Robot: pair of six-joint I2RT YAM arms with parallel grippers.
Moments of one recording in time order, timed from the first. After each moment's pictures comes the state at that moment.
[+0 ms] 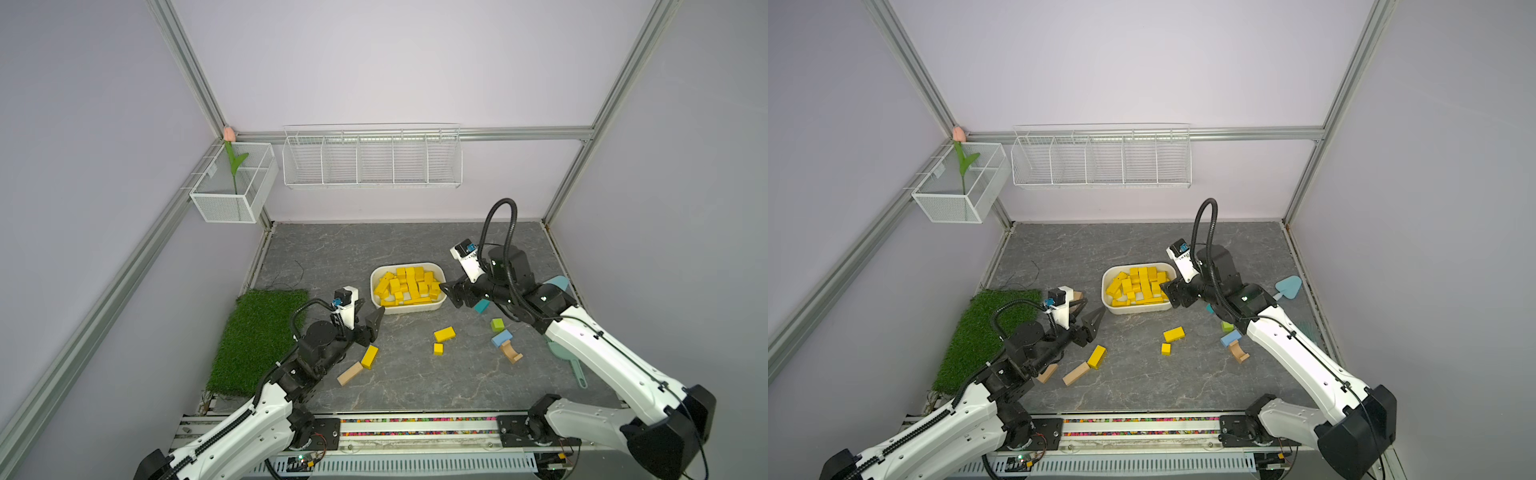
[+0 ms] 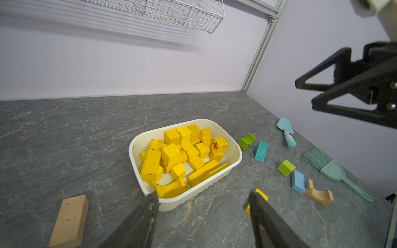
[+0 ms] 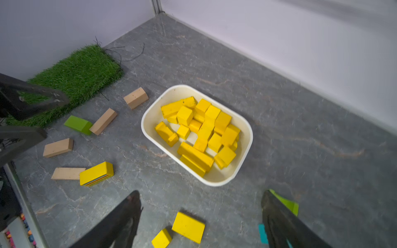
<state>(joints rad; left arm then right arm) -0.74 0.71 0.34 0.23 -0.07 -0.27 0.59 1.16 1.05 -0.53 -0.09 0.06</state>
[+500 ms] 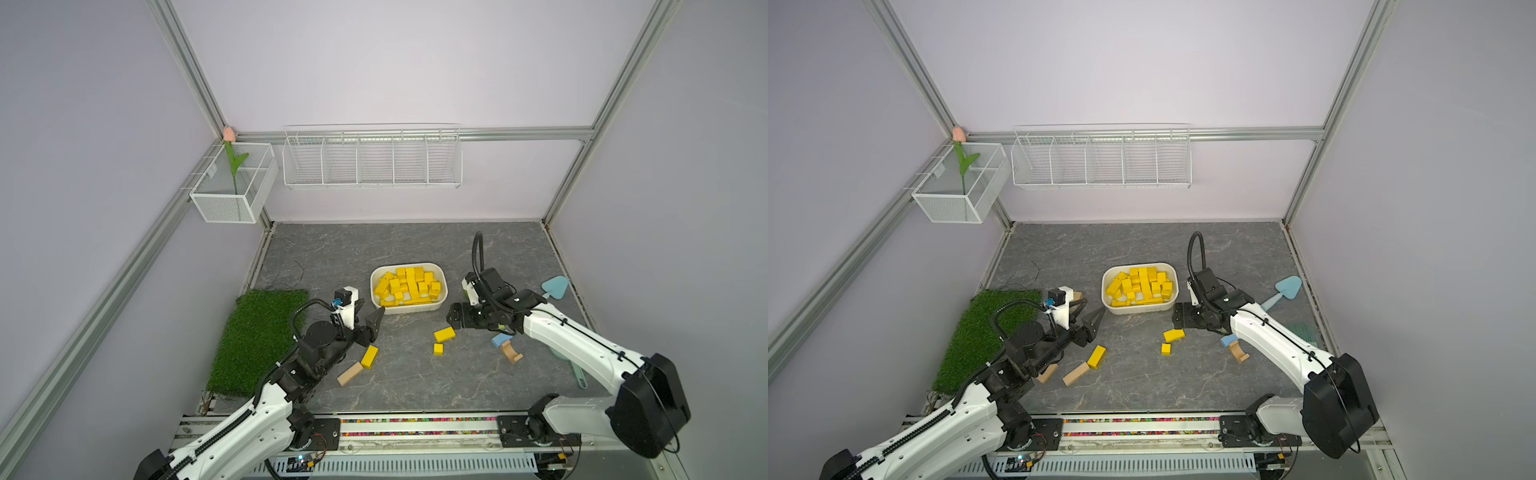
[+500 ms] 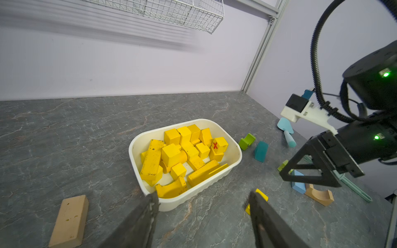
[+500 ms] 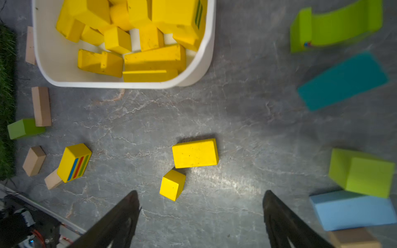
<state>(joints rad) -0.74 0.71 0.34 0.23 -0.07 -0.27 0.57 1.33 0.91 -0.70 -0.13 0.50</state>
